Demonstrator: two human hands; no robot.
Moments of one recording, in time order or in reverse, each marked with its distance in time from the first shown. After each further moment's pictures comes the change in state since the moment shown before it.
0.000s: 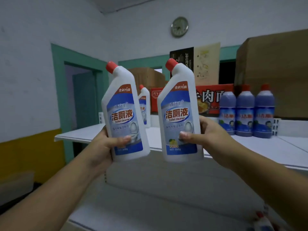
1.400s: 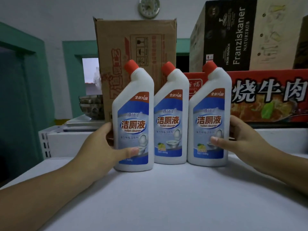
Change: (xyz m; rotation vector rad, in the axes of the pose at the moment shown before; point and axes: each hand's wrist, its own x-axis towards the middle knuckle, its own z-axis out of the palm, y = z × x) left_hand 0.362 -0.108 -0.181 0.562 -0.105 0.052; right_hand 0.295 0.171 0.019 -0.315 0.481 0.104
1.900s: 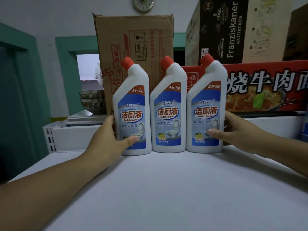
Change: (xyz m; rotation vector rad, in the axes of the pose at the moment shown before) left_hand 0.000 -0.006 0.002 0.156 0.035 0.062; right_hand -0.008 -0.007 -0.003 -0.309 -0.036 0.129
